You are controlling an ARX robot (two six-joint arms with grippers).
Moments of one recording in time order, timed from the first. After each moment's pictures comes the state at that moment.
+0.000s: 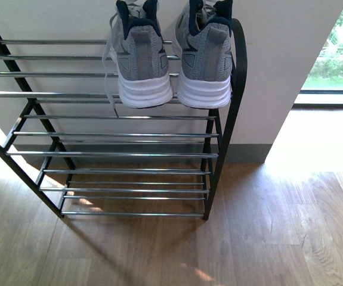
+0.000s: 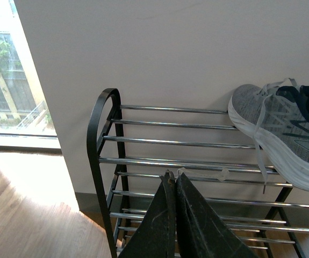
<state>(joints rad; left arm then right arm) 0.00 0.67 0.02 0.65 0.00 -0.01 0.00 0.00 0.02 0.00 0.00 -0.01</state>
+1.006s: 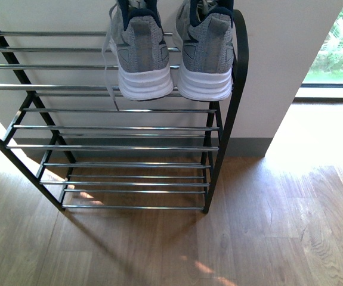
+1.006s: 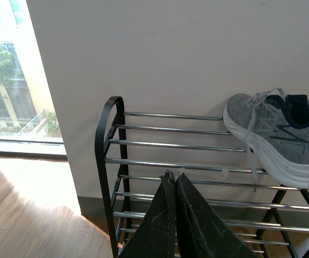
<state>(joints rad) 0.00 0.20 0.01 0.20 0.00 -0.01 0.00 0.00 0.02 0.00 0.00 -0.01</state>
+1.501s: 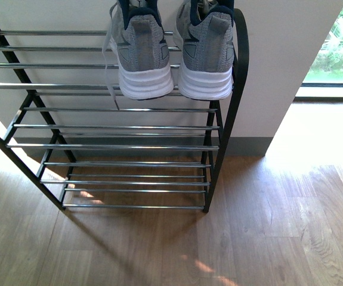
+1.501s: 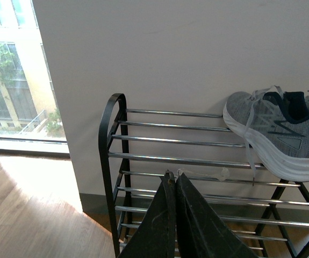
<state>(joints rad) 0.00 0.02 0.01 0.00 0.00 -0.01 0.00 0.00 0.02 0.00 0.00 -0.01</state>
